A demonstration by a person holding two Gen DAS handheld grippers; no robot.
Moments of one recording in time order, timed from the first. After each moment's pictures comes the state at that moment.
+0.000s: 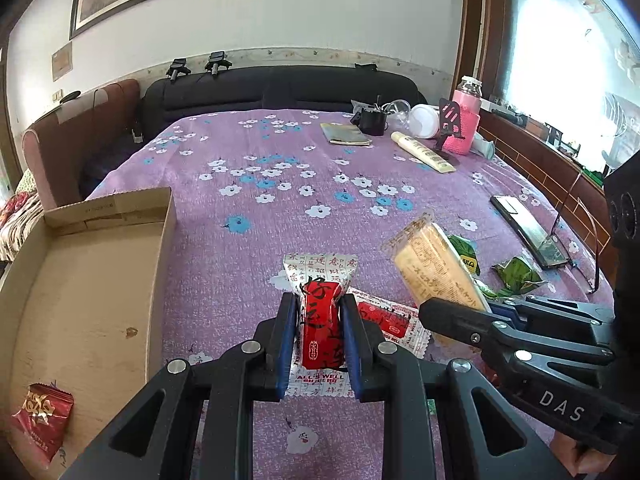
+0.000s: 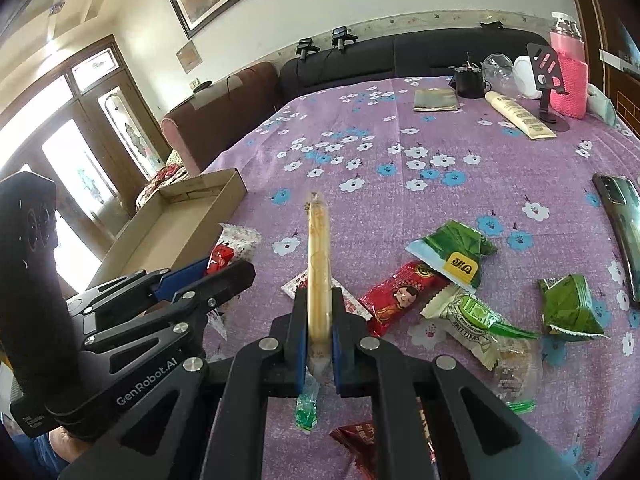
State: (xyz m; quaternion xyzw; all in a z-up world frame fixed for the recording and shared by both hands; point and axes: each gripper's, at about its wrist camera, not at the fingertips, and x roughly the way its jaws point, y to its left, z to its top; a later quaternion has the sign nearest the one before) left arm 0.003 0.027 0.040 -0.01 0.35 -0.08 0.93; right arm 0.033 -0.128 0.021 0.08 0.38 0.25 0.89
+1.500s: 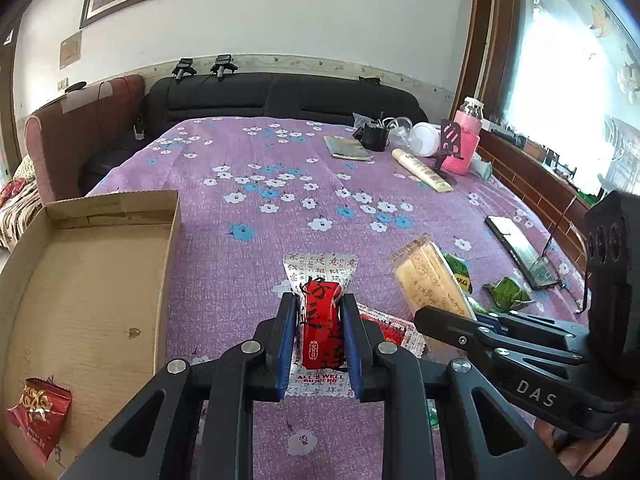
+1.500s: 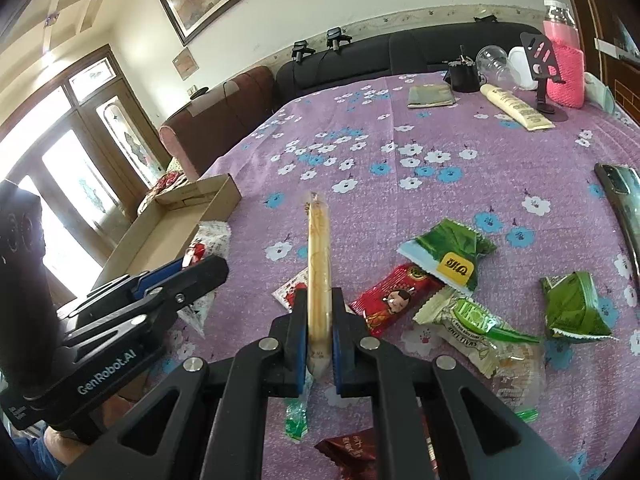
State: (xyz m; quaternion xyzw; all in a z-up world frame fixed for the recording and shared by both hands) left arm -0.001 0.040 0.048 -0.05 0.33 -0.08 0.94; right arm 0.040 -0.134 0.014 0.10 0.38 0.24 0.89
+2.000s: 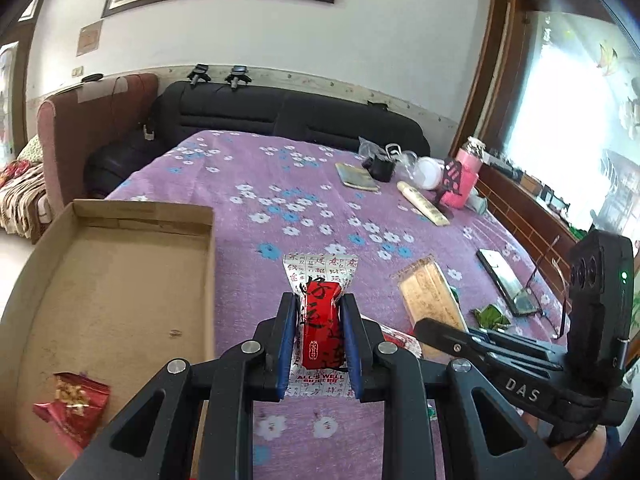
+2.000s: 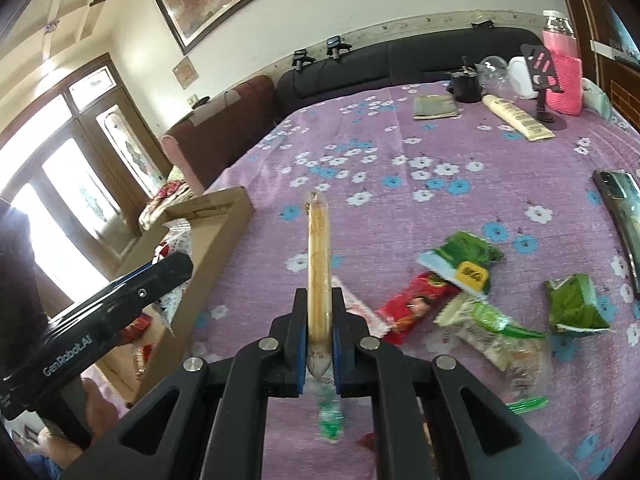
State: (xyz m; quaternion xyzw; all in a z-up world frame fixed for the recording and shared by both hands) left arm -0.024 0.081 0.073 -0.10 0.30 -0.08 0.94; right arm 0.028 -0.118 0.035 0.11 0.37 0.25 0.89
